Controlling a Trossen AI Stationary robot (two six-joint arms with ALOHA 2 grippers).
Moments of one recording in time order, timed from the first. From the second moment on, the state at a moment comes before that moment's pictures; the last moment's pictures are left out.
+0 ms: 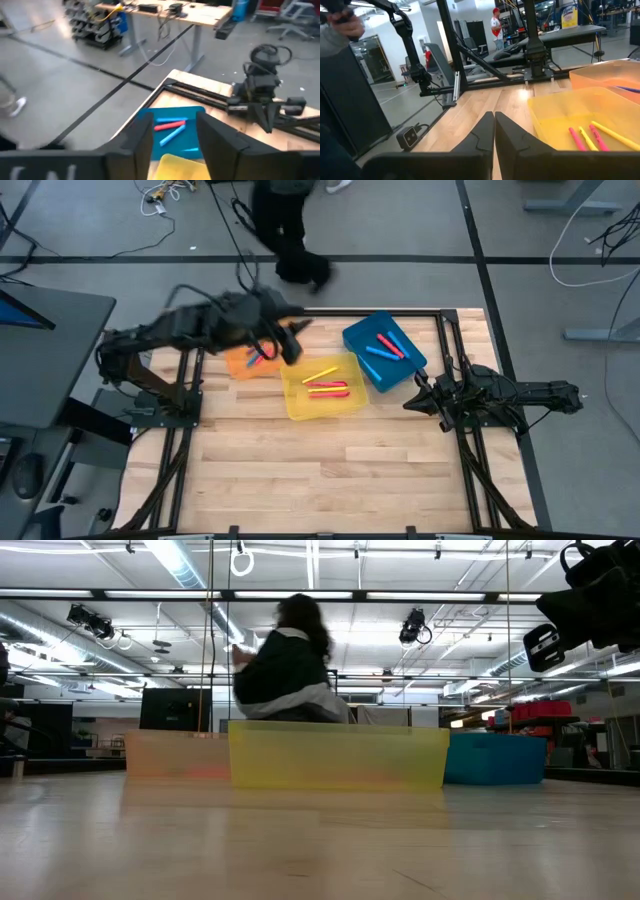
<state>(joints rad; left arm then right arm) 0.01 1.49 1.90 -0.77 -0.51 -0.19 -0.02 0.04 0.02 0.06 -0.32 0.23</state>
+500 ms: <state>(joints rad) 0.03 1.37 1.17 0.07 -0.32 -0.17 -0.02 0.04 0.02 0.06 -0.32 0.23</state>
